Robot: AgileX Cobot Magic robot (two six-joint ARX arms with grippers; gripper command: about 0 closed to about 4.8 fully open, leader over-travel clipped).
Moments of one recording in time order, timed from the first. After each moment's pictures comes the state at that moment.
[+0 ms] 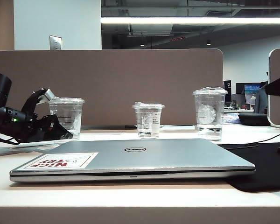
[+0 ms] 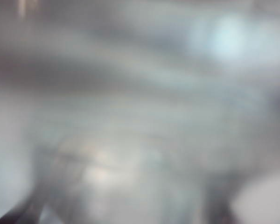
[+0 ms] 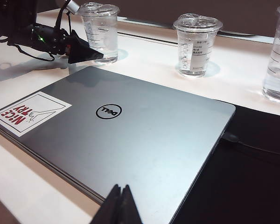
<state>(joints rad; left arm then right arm) 0.05 2.14 1.11 0.61 0.70 0.20 0.55 0.10 0.01 -0.04 -0.02 0.00</state>
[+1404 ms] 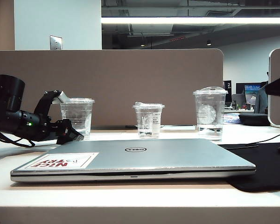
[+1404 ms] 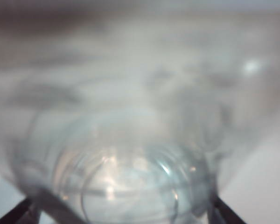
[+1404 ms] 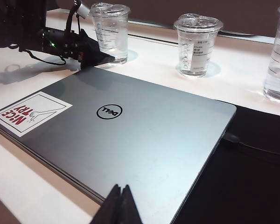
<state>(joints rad) -0.03 2.19 1.12 0.75 0.60 0.23 0.55 0.10 0.01 -0.04 -0.02 0.00</state>
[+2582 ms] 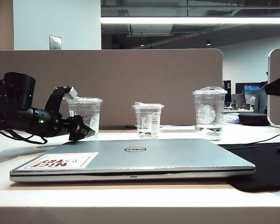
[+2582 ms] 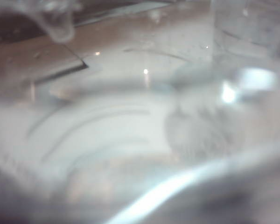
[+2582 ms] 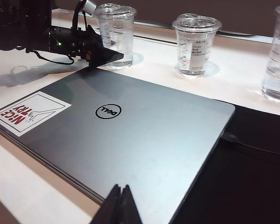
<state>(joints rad) -0.09 2.19 1.12 0.83 0.57 0.21 0.55 0.10 0.01 -0.04 -0.02 0.00</state>
